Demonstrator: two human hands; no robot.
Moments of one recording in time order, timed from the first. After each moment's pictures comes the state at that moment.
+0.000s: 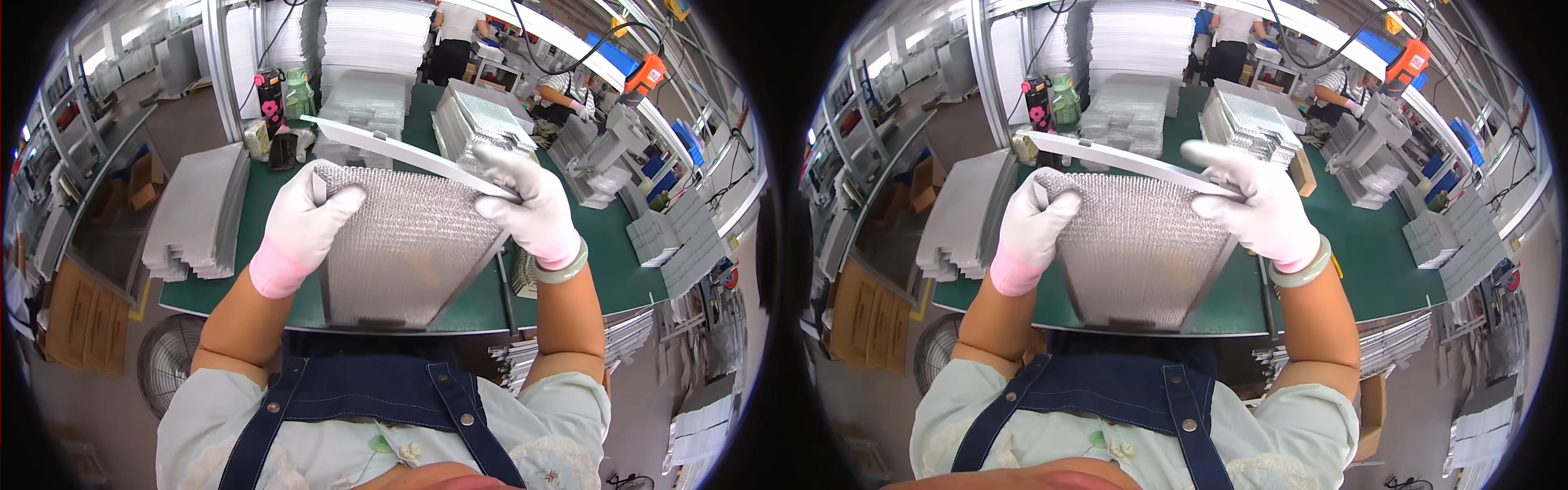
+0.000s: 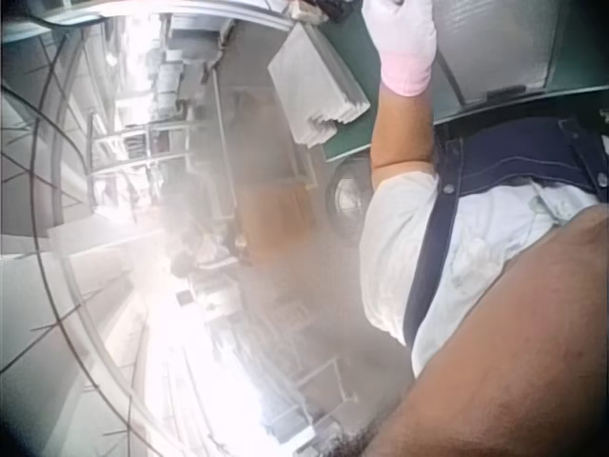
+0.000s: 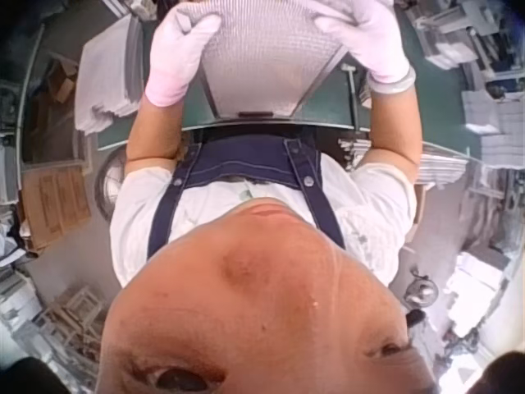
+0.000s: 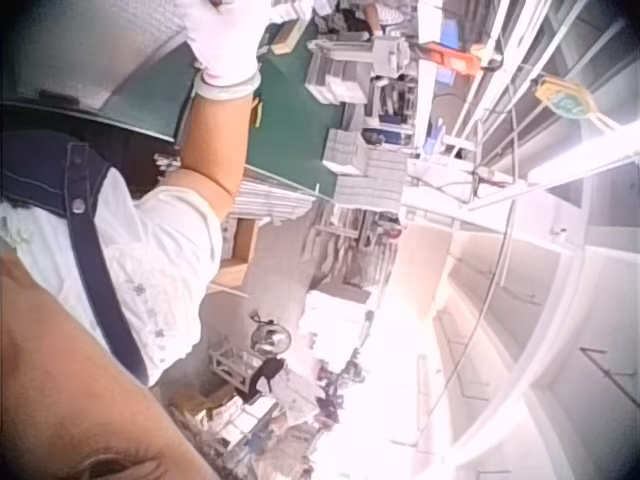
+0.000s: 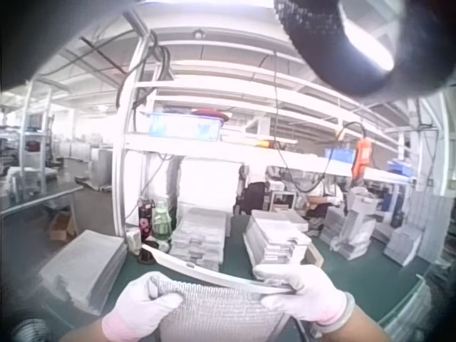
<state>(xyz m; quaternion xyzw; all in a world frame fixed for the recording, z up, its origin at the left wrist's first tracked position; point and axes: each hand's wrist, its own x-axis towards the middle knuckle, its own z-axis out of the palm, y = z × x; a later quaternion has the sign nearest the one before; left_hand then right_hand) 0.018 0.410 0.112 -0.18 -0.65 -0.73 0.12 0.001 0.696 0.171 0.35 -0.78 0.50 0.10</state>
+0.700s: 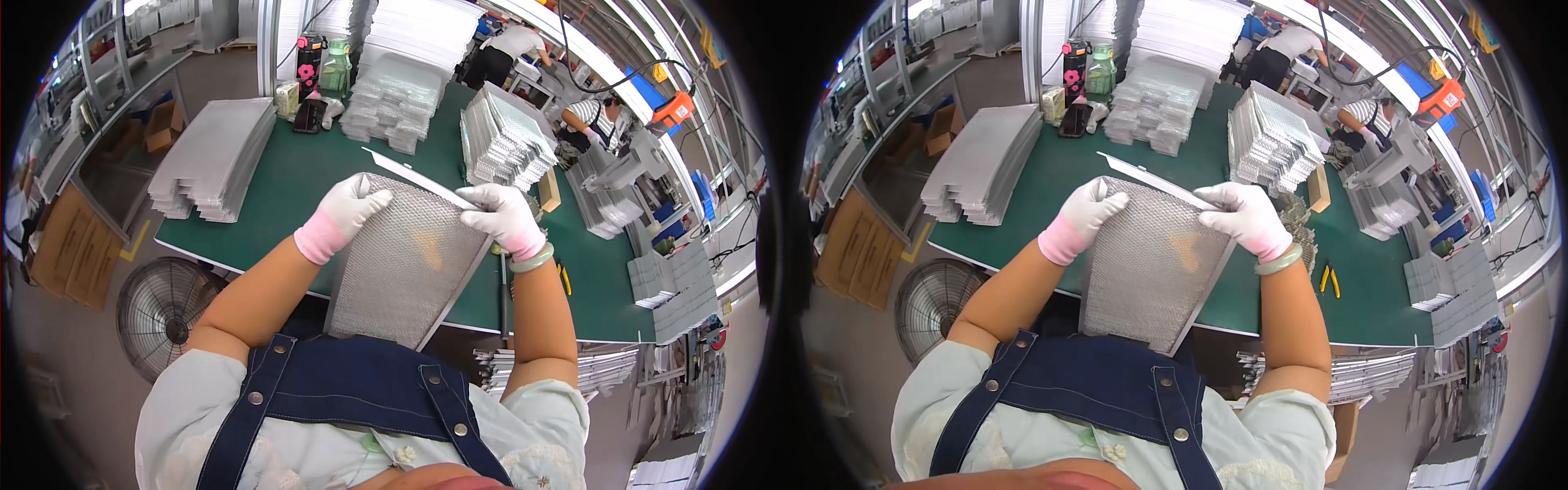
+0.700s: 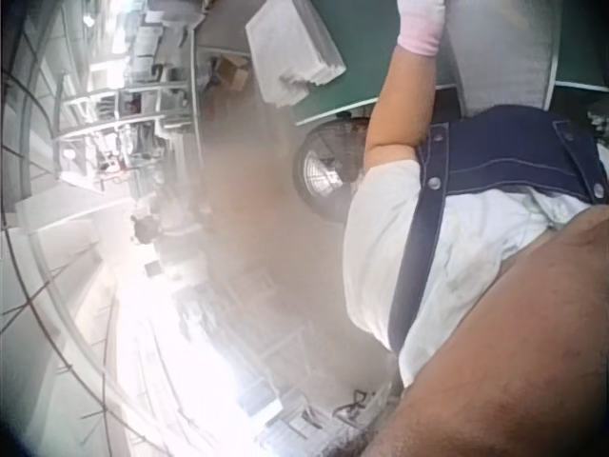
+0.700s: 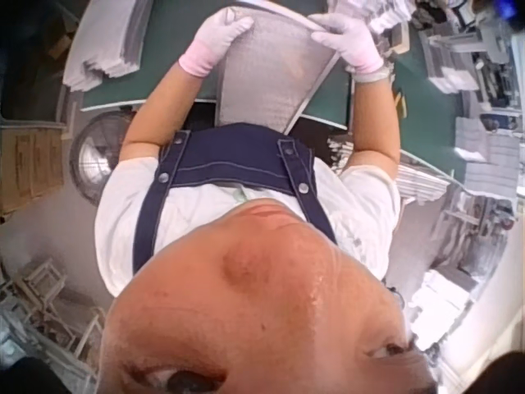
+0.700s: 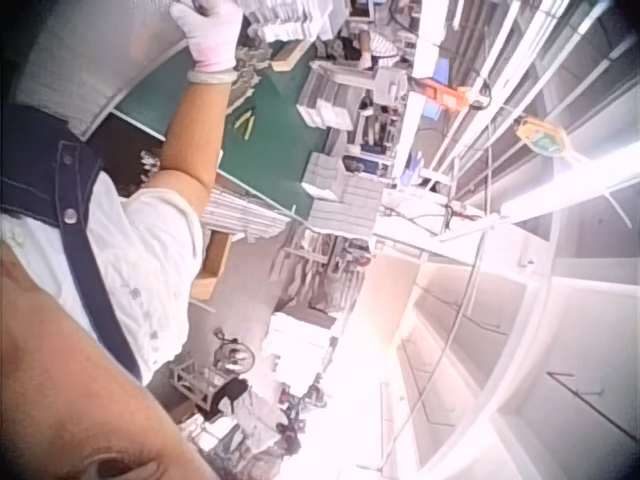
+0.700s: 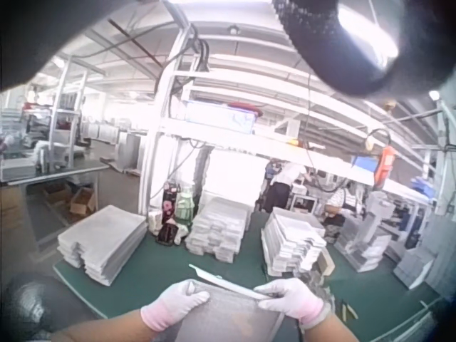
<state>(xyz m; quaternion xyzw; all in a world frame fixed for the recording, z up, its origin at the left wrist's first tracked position) -0.009 0.422 0.005 -0.13 -0.66 -0.74 0.03 -0.039 0.706 0.094 0.27 -0.82 0.50 -0.10</state>
